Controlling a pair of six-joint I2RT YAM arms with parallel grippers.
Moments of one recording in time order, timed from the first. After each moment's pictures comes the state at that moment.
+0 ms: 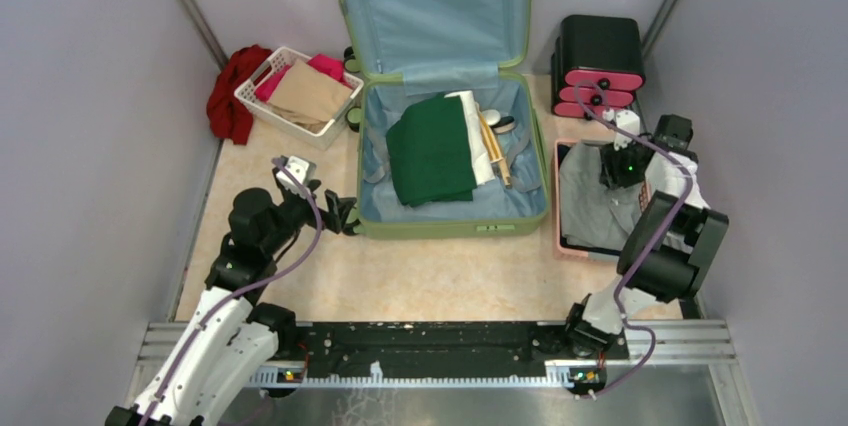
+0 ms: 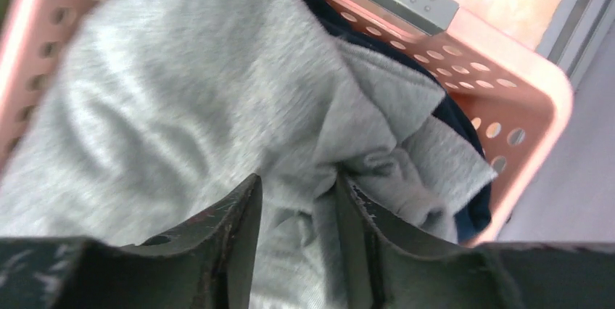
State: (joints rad) left arm -0.31 0.59 0.51 -0.13 0.20 -0.01; right arm -0.45 1.63 1.09 -0.49 -0.44 -0.71
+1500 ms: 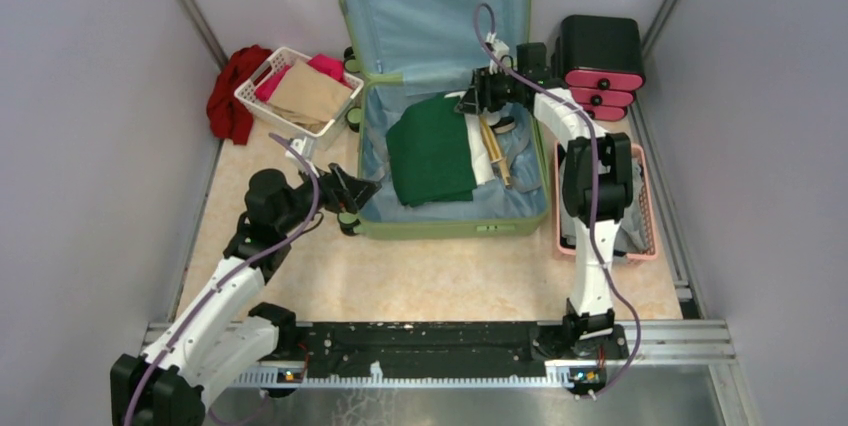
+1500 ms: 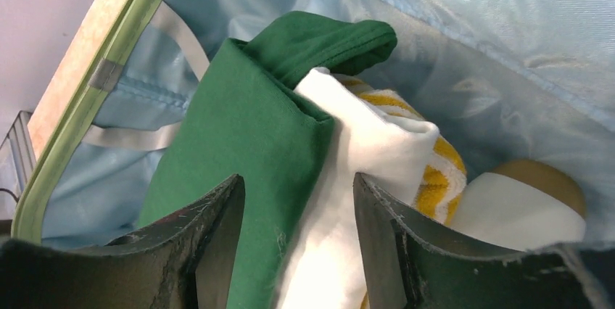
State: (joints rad) left arm -0.34 0.83 0.53 0.14 0.37 -0.51; right arm 0.19 2.15 1.80 -0.28 -0.80 0.06
